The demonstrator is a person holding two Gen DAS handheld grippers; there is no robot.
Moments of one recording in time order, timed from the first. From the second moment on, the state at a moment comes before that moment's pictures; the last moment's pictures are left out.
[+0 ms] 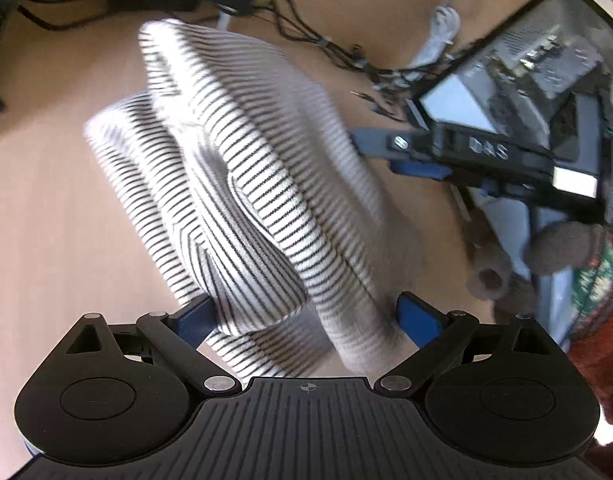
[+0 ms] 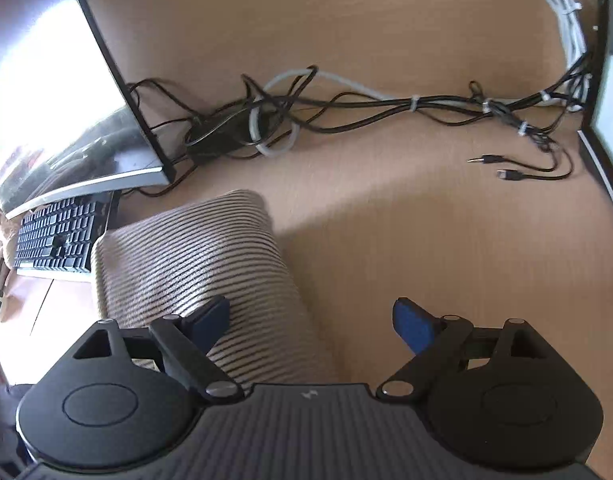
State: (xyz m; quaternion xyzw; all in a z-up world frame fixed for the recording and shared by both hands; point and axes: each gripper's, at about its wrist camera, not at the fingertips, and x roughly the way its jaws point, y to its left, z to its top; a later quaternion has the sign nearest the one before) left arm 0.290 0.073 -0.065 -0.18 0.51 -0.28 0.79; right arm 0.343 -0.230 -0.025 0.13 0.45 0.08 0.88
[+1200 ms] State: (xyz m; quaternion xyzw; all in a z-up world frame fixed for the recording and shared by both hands) left arm 0.305 0.131 -0.033 -0.15 0.42 -0.13 0.88; right arm 0.272 -0.160 -0.020 -0.03 0.41 0.14 0.90
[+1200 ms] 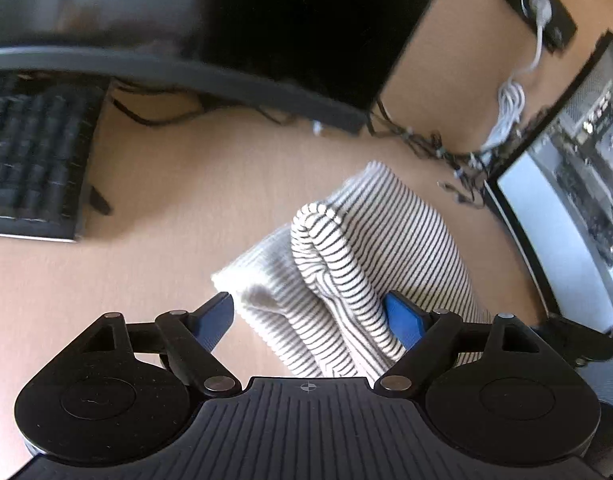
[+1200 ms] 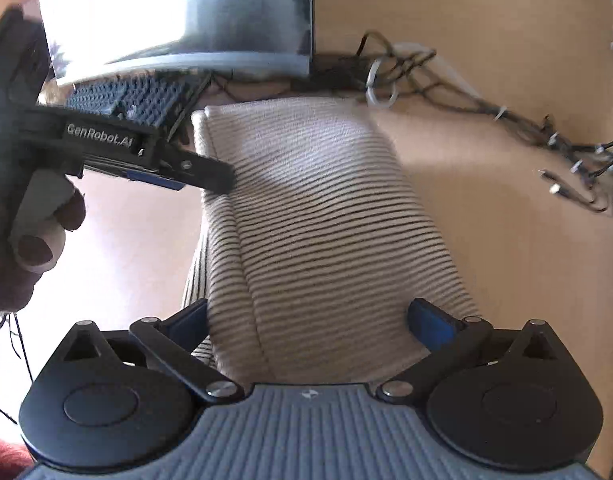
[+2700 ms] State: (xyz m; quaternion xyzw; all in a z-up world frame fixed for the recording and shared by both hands) left arm 0.264 0.123 -0.043 -0.15 0.43 -0.07 0.89; right arm 0.272 -0.112 -0.025 -0.15 0.36 0.11 0.91
